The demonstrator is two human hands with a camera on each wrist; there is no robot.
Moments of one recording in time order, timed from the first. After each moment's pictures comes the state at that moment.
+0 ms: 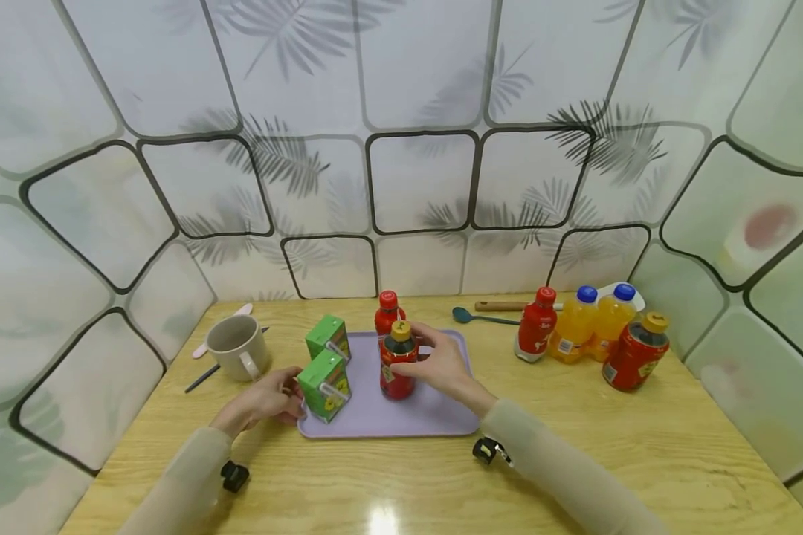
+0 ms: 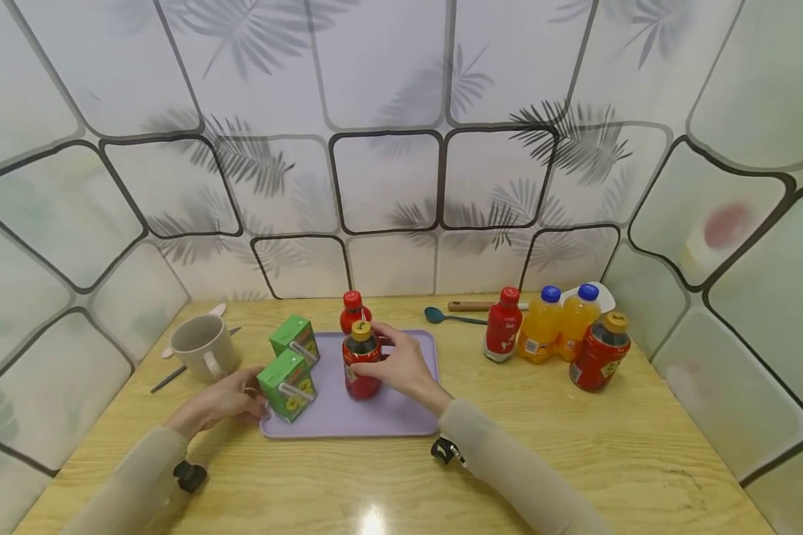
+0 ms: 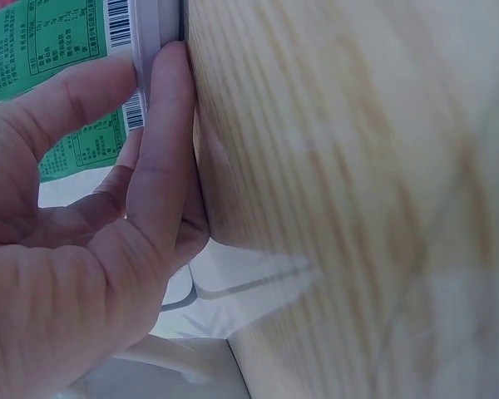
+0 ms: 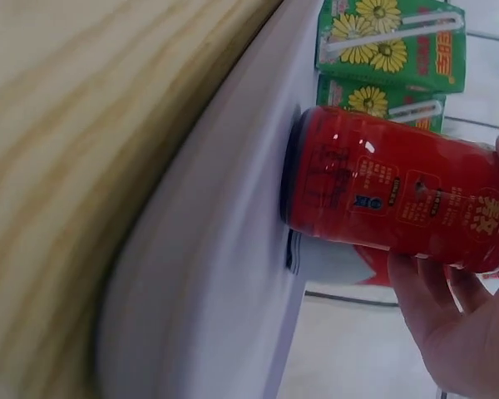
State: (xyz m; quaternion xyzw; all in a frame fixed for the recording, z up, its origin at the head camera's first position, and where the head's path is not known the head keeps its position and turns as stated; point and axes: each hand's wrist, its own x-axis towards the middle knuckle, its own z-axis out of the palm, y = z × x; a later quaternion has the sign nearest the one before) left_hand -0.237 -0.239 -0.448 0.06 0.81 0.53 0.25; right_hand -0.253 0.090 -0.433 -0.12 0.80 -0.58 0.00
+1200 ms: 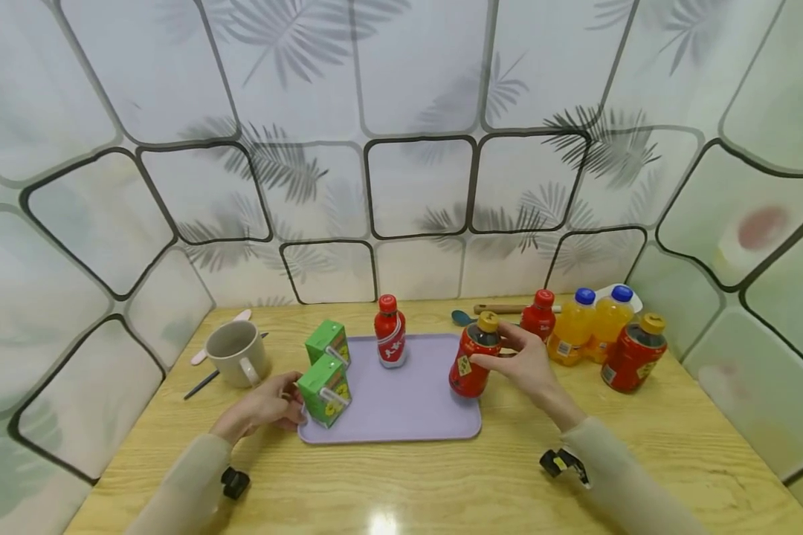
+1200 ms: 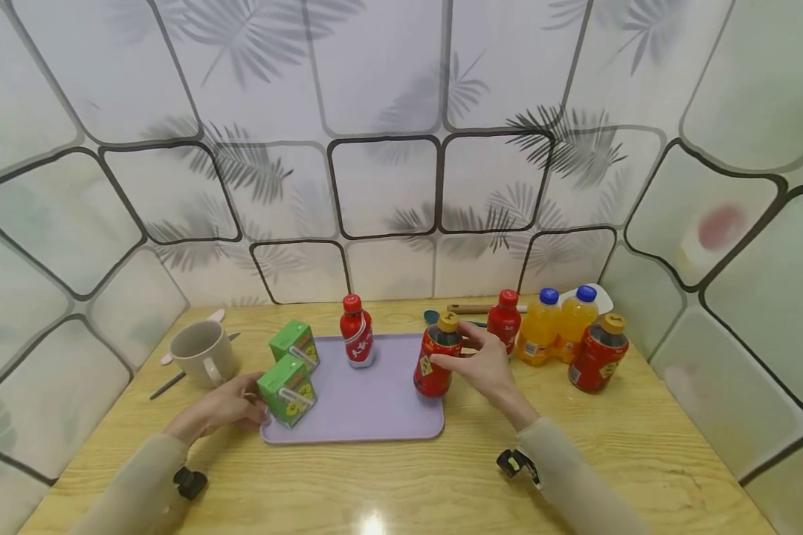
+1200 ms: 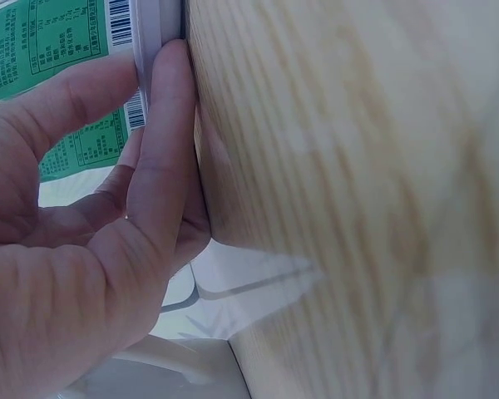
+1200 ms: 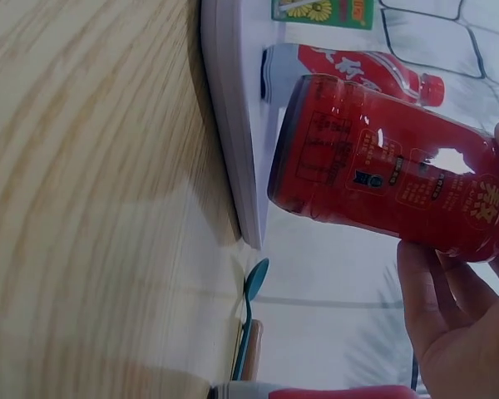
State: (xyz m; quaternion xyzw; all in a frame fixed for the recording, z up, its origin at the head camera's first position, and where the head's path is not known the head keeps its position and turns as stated) left_hand -0.237 -0.240 -0.452 0.07 0.80 0.55 0.25; right_hand -0.230 0.207 -0.418 -0.07 0.81 -0.58 -0.06
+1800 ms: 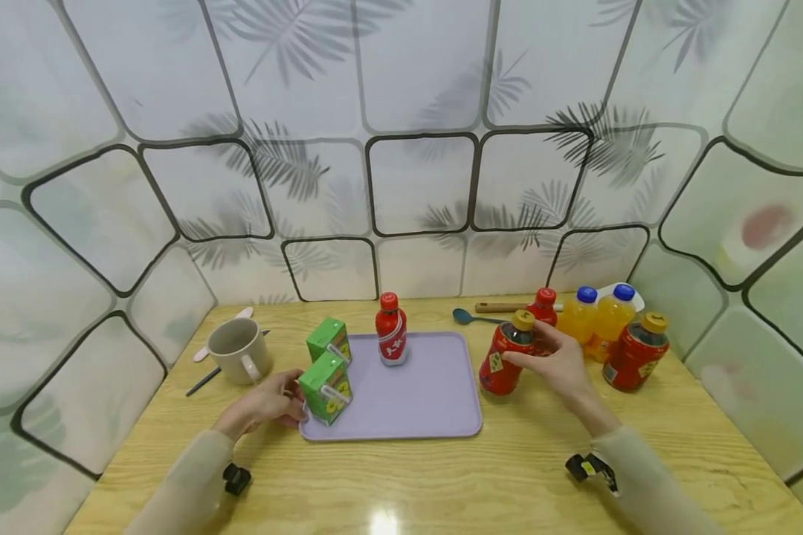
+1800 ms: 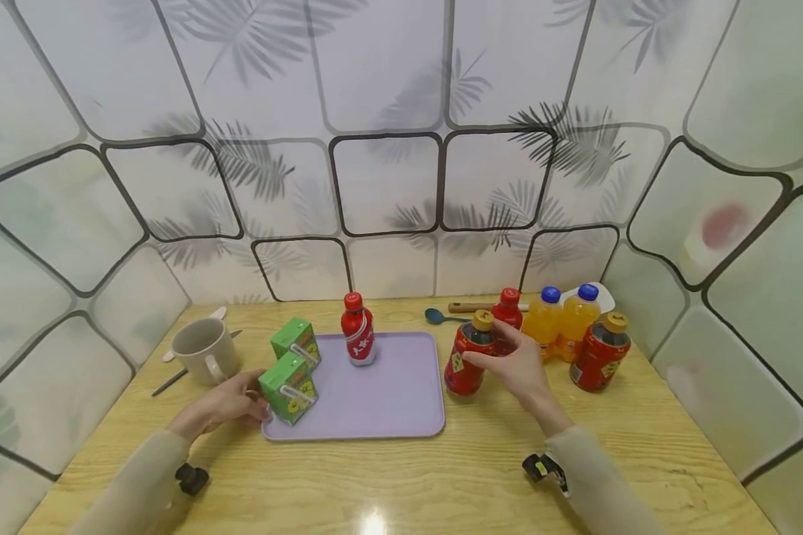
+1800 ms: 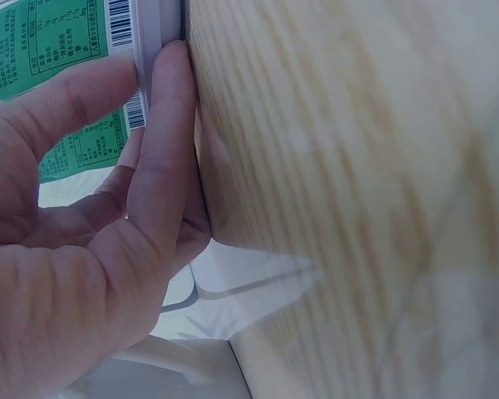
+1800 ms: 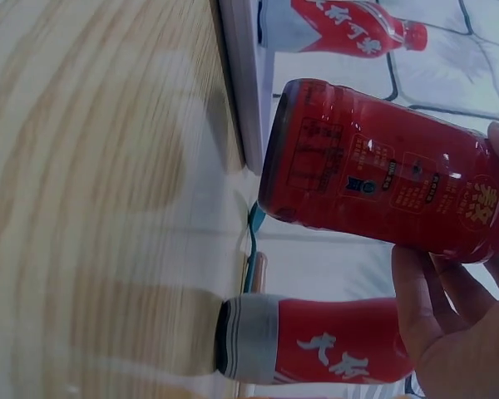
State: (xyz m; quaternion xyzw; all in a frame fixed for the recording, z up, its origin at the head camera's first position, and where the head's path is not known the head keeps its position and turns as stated) left_hand -0.239 -0.239 -0.452 0.06 0.80 0.54 0.25; right_hand -0.219 0.249 -0.419 -0.01 0.83 -0.55 -0.07
